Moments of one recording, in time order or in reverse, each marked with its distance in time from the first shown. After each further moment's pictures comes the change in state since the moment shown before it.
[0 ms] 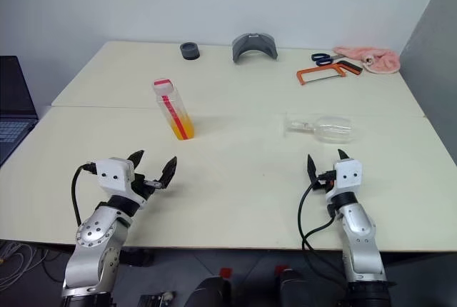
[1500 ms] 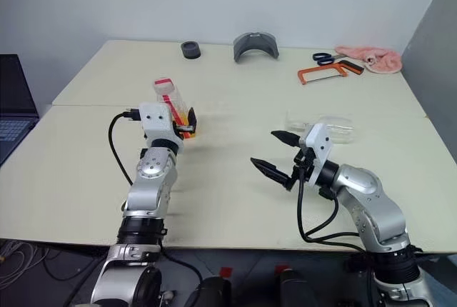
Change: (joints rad) left arm -0.551 -0.170 -0.098 0.397 0.239 0.059 0.391; right arm -0.252 -0.279 0.150 -0.350 0.388 0.528 0.510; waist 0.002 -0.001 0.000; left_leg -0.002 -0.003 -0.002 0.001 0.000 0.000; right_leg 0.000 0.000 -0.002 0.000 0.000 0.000
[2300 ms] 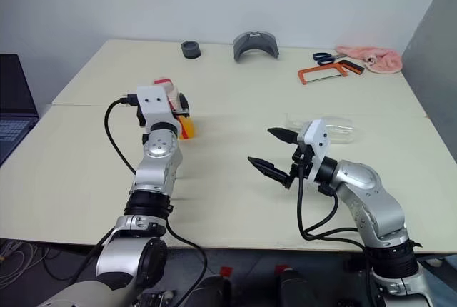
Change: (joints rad) left arm -0.202 0.007 0.049 0.279 0.023 -0.076 0.175; right arm -0.027 0.003 0.002 0.012 0.000 0.003 0.030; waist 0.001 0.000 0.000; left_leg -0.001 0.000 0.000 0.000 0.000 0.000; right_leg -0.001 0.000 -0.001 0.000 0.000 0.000
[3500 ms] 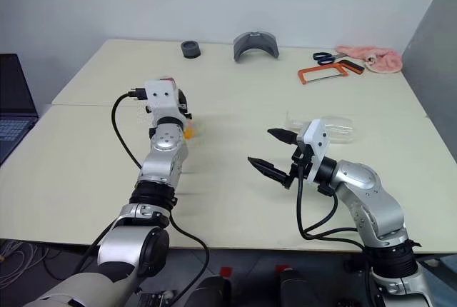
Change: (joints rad) left arm -0.072 0.000 -0.020 0.112 0.007 -0.043 0.020; right arm -0.002 0.002 0.000 0.003 0.000 0.014 -0.001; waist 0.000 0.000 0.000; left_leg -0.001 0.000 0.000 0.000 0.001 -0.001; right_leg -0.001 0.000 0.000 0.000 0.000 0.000
